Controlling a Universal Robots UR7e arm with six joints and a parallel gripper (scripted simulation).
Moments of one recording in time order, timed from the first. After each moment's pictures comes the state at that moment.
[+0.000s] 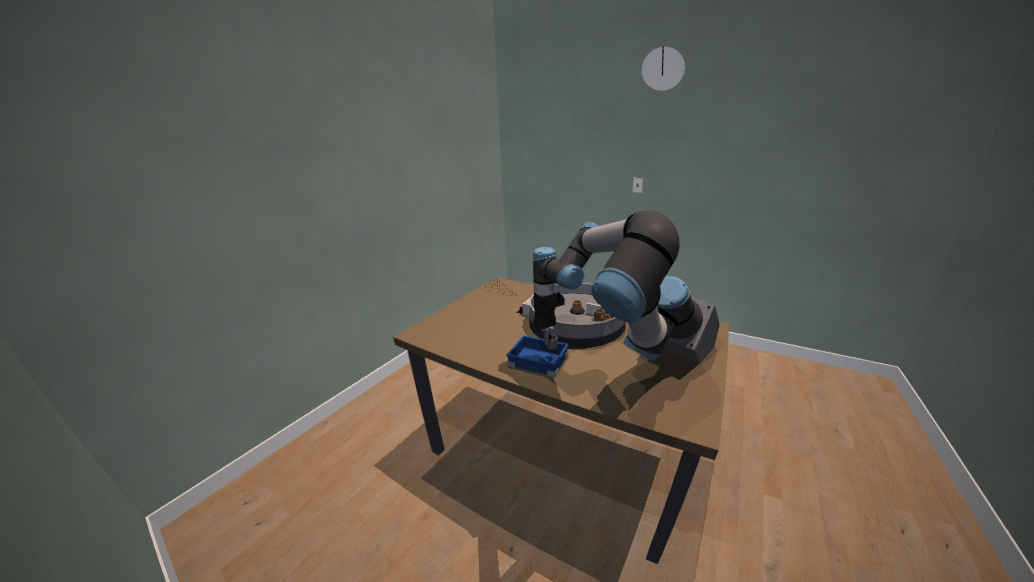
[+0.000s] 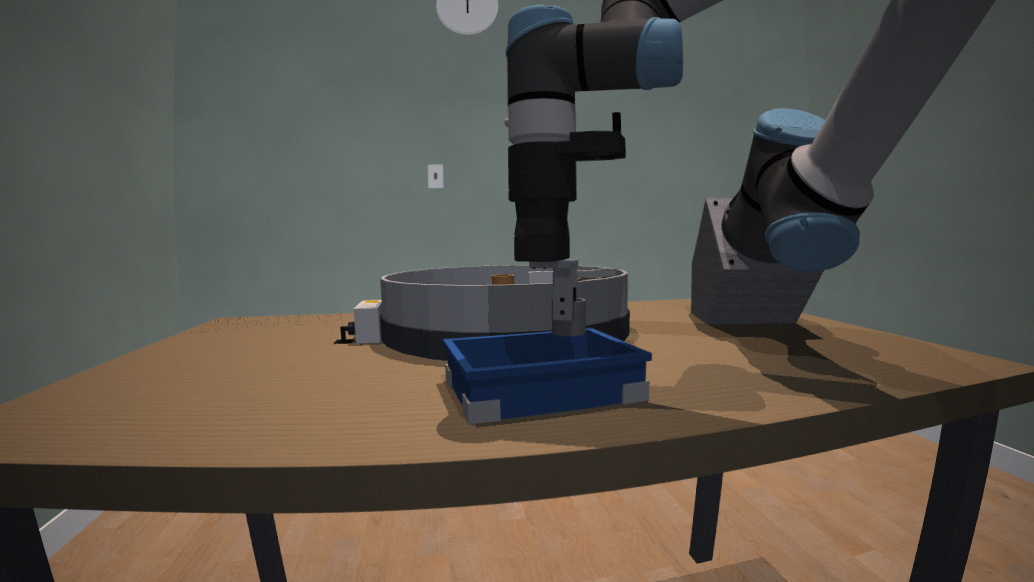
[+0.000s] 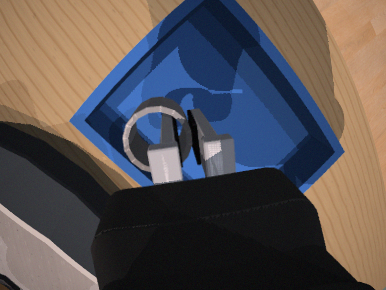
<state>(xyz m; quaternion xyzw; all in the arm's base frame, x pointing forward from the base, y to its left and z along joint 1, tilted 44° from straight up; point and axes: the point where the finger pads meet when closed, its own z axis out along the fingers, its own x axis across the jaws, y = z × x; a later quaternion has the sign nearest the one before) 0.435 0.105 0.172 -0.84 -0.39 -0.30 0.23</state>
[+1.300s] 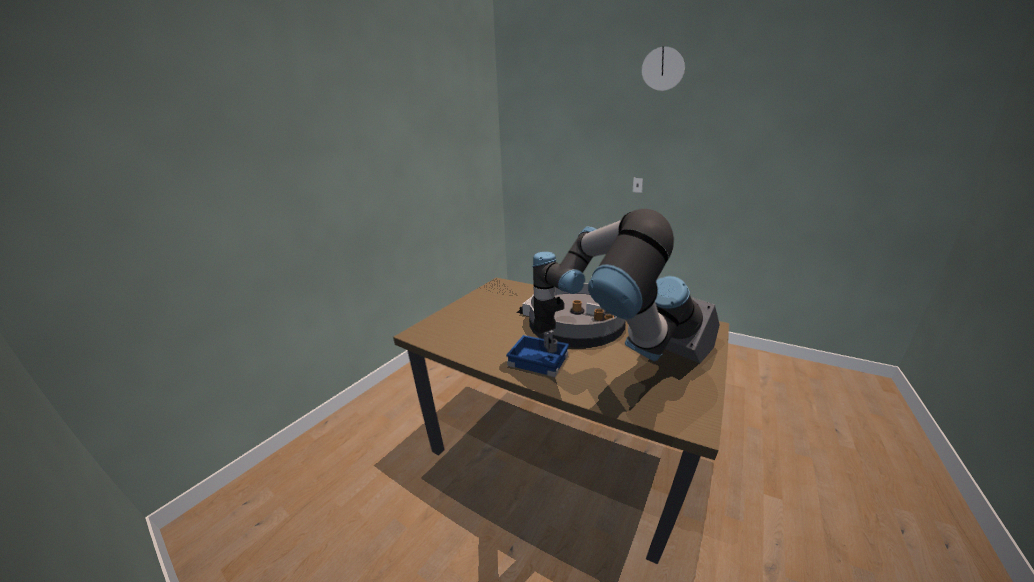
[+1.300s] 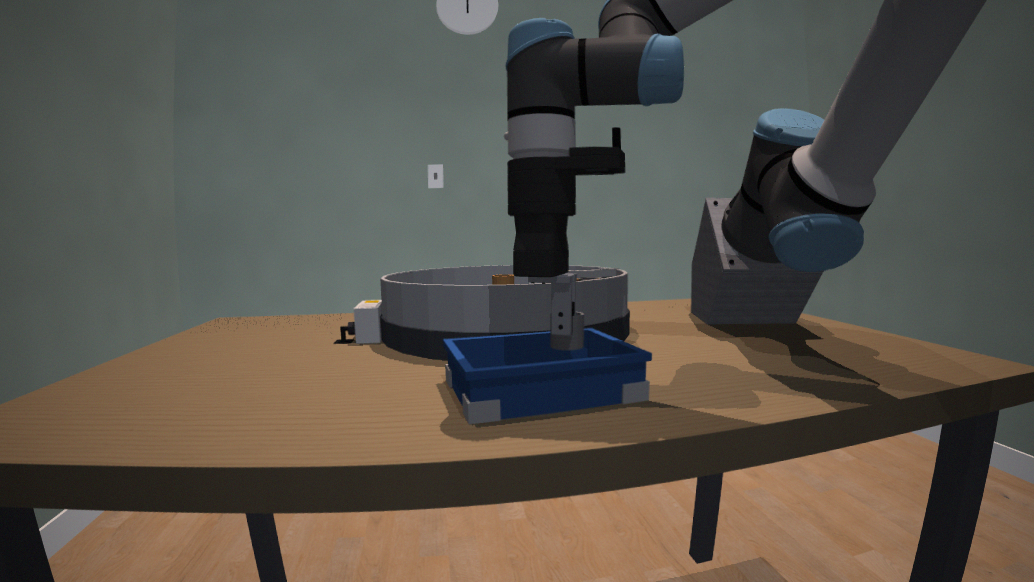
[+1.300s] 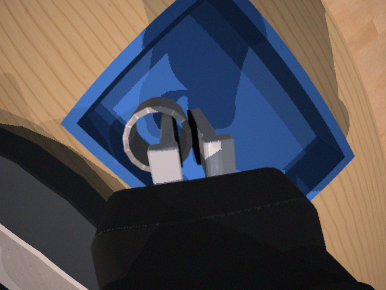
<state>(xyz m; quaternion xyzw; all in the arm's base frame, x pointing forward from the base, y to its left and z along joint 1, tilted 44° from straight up) 0.442 0.114 0.160 -0.84 -0.39 -0.30 0.23</state>
